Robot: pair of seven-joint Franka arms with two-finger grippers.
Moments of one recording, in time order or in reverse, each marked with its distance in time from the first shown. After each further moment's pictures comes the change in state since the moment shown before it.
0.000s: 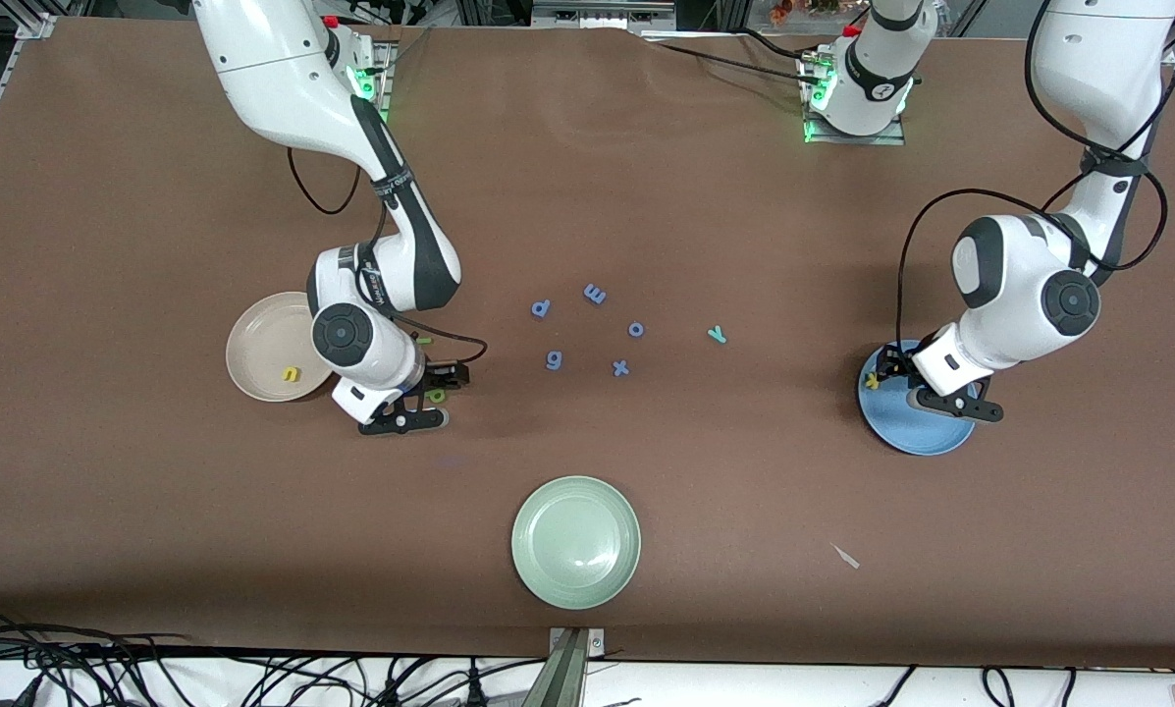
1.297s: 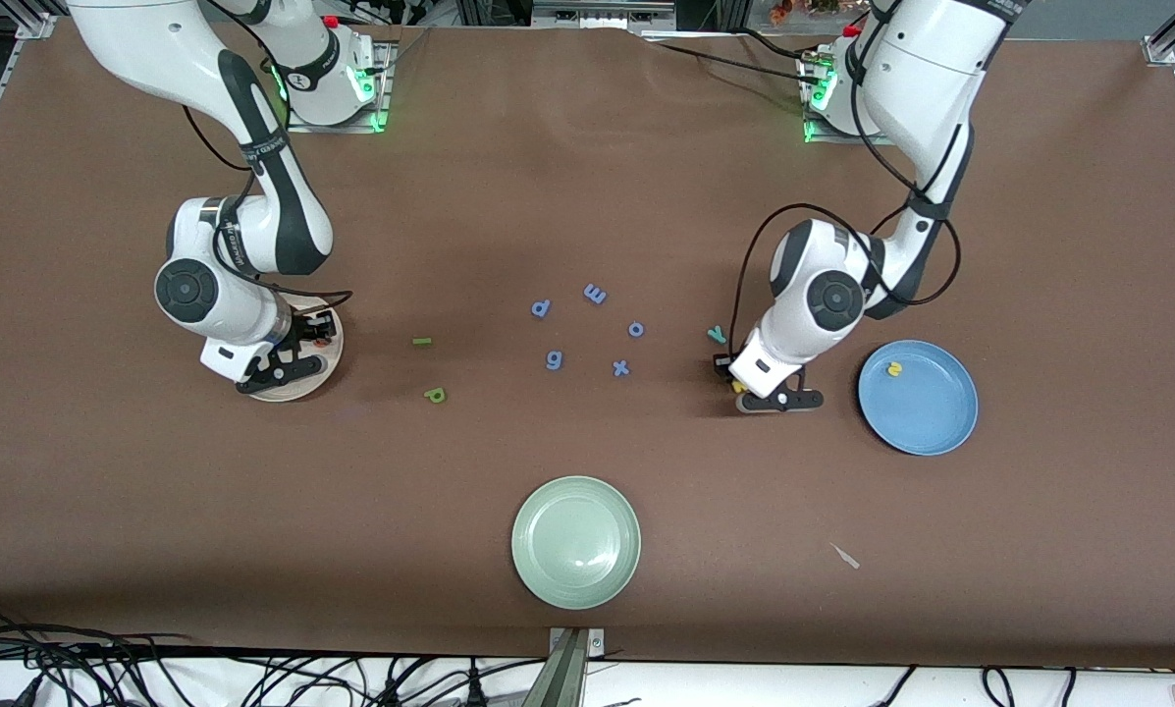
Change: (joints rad) left arm -0.340 0.171 0.004 0.119 -0.071 0.106 -0.542; right arm -0.224 -0.301 -0.008 -0.400 -0.182 0.039 -0.333
